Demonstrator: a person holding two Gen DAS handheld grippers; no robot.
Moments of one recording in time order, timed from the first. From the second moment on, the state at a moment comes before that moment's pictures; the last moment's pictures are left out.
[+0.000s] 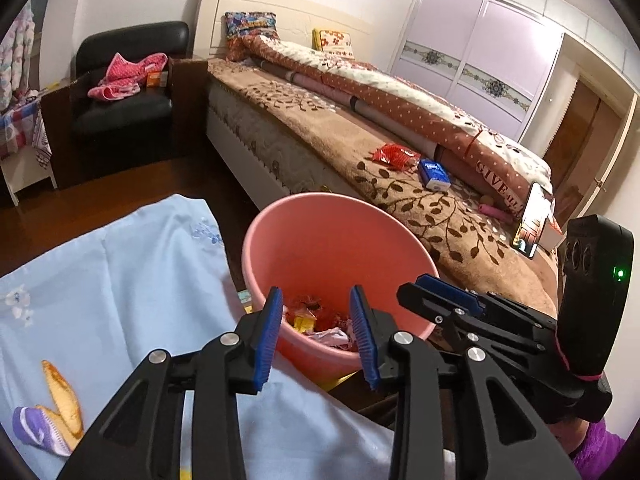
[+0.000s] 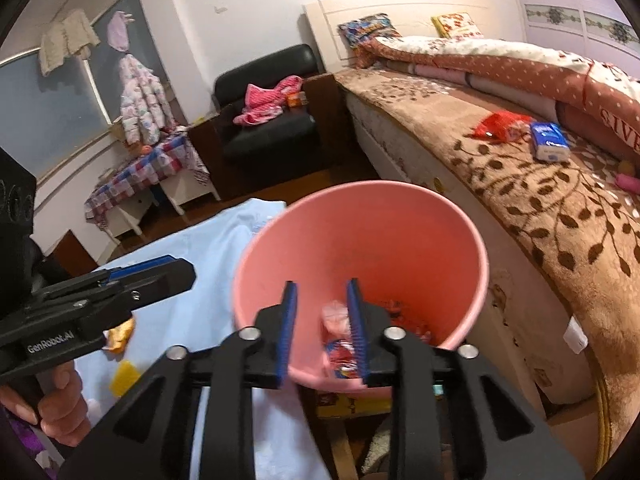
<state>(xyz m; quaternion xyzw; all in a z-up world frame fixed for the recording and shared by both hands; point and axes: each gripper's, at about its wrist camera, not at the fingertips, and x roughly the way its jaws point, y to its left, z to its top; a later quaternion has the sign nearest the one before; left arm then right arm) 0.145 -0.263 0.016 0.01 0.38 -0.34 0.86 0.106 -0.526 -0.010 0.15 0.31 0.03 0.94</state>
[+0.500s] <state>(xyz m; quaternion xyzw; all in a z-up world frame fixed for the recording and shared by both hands) 0.102 -0.150 0.044 -0.02 0.34 -0.25 0.91 0.069 -0.449 0.025 0.10 0.29 0.10 0.95</state>
